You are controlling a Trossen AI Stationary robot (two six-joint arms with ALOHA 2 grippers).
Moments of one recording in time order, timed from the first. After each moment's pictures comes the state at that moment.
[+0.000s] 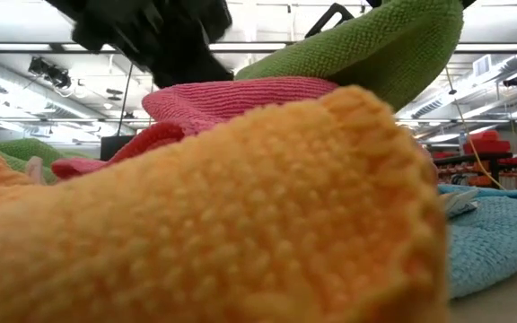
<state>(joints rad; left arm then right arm) -0.17 1.56 0.80 0.19 0.00 -0.13 0.44 1.76 1.16 -0.19 -0.36 0.13</state>
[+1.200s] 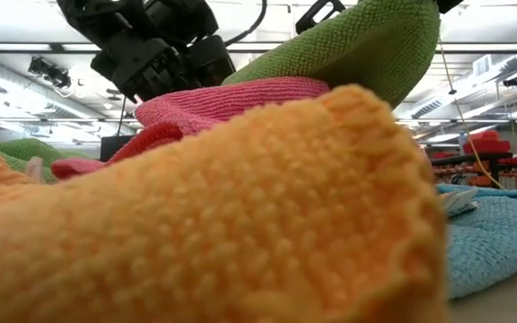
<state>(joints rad) -0.09 1.64 0.80 0.10 0.16 -0.04 0.44 1.76 1.16 -0.15 -0.31 0.07</state>
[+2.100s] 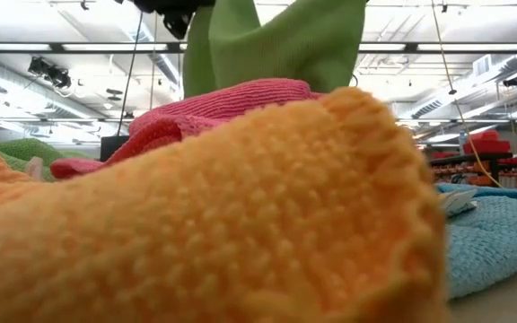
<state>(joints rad) -0.14 1.13 0.80 0.05 -0.07 0.06 0.35 1.43 1.21 -0.49 0.14 0.01</state>
